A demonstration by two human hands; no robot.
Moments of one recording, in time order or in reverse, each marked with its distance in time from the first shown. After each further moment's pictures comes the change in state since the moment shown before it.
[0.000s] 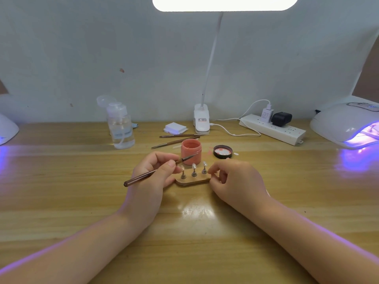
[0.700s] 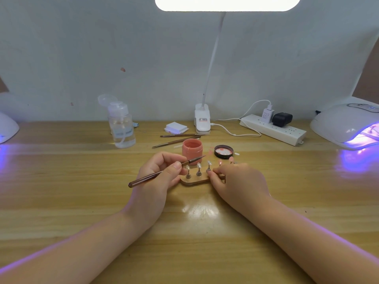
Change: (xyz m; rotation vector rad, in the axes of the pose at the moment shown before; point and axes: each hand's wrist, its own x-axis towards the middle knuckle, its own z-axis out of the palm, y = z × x) left_hand 0.000 -0.004 0.000 -0.029 -0.098 0.018; right_hand 0.003 0.002 0.006 -0.299 -0.056 0.001
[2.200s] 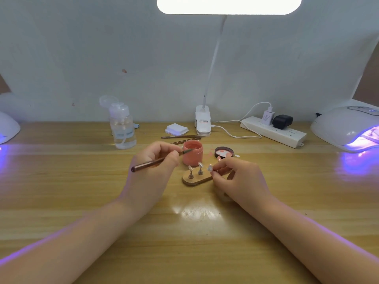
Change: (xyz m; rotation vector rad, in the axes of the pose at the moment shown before) left_hand 0.015 0.015 -0.003 0.334 0.162 0.127; right_hand -0.001 0.012 0.001 0.585 0.076 0.114
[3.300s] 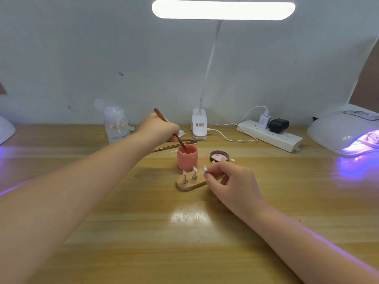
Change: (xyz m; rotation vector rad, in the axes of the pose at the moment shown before) left_hand 0.122 0.007 0.022 0.406 -0.130 -0.371; right_hand -0.003 -0.007 -0.002 0.104 0.014 -0.072
